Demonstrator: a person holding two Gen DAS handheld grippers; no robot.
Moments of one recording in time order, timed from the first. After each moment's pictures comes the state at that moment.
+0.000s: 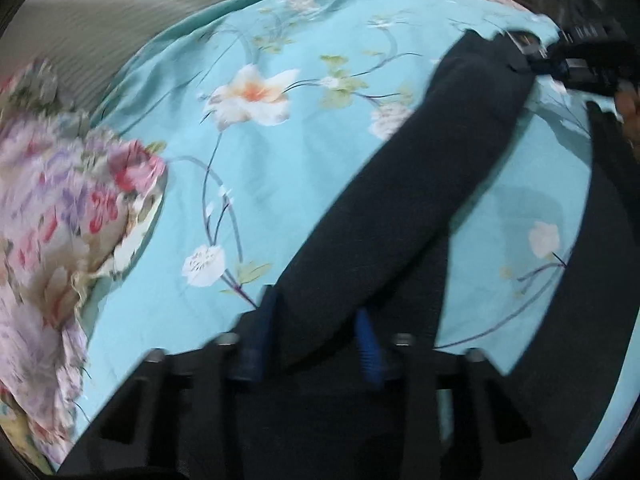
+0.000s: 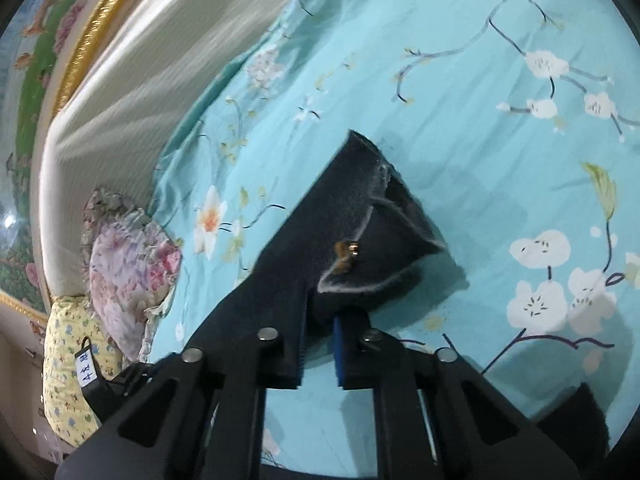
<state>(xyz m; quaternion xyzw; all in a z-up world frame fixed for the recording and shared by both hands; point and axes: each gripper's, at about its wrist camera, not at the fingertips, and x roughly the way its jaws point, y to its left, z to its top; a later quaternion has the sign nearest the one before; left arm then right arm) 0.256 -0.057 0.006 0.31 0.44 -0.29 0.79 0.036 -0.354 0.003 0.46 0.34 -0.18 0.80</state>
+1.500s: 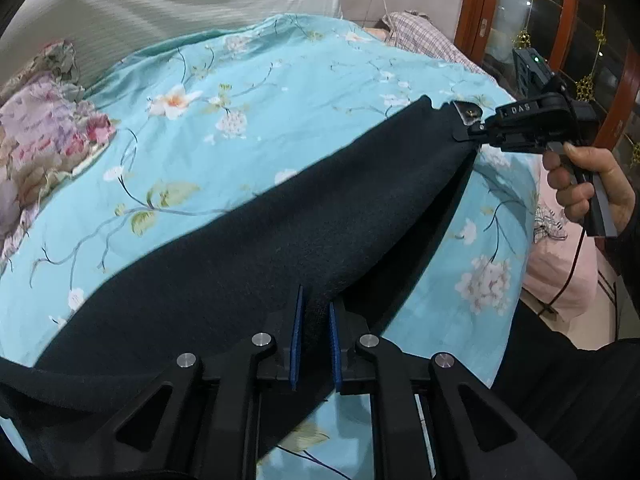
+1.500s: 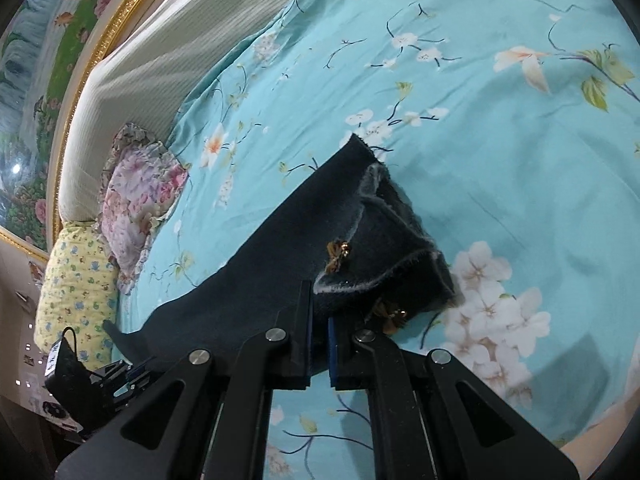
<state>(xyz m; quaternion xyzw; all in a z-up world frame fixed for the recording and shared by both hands) 0.055 -0.055 0.040 0.16 0.43 -0.36 0.81 -0.126 -0.310 0.018 0.43 0.38 -0.16 0.80</state>
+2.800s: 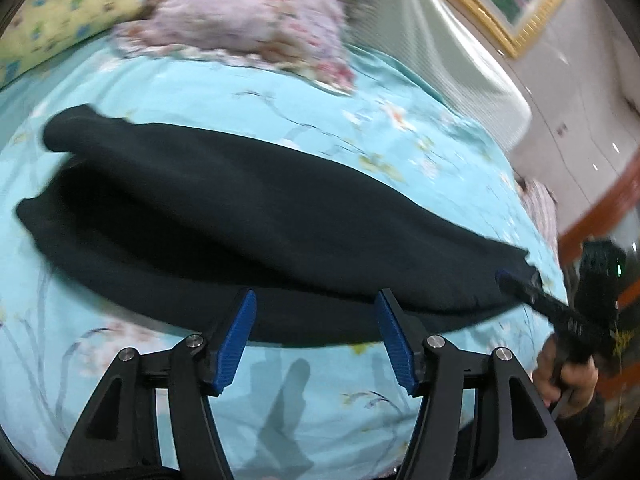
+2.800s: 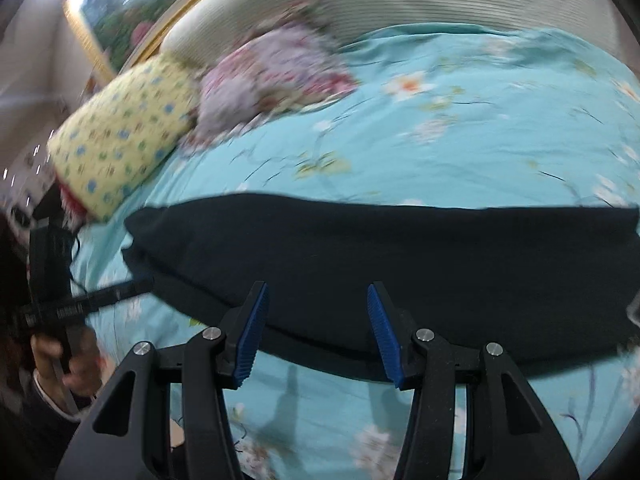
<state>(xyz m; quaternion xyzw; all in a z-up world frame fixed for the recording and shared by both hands) 0.004 0.141 0.038 -0.18 0.44 -0.11 0.87 -0.037 -0.118 0.038 0.17 0.41 0.06 0.89</state>
